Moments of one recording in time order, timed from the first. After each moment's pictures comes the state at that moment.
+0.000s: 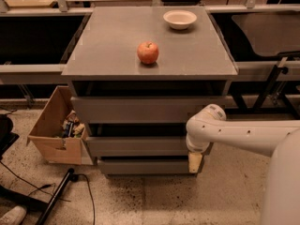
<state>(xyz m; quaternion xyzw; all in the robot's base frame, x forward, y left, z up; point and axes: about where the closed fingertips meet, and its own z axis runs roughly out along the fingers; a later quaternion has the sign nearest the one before) 0.605 -0.190 0.494 -0.66 0.74 -0.09 0.09</state>
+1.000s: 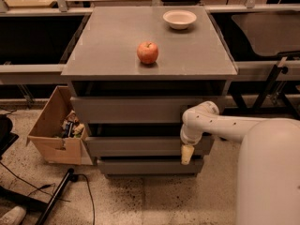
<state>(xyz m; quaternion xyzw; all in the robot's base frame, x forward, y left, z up) 0.662 -0.171 0.451 -0.66 0.74 -0.04 0.11</state>
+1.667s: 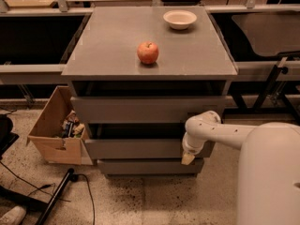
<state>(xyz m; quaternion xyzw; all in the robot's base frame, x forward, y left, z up) 0.631 -0.182 0.405 -0.64 0.76 0.00 0.09</state>
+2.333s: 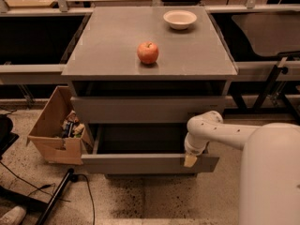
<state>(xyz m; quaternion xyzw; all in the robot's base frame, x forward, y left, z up) 0.634 -0.181 0.414 -0.64 0.76 0.00 0.09</state>
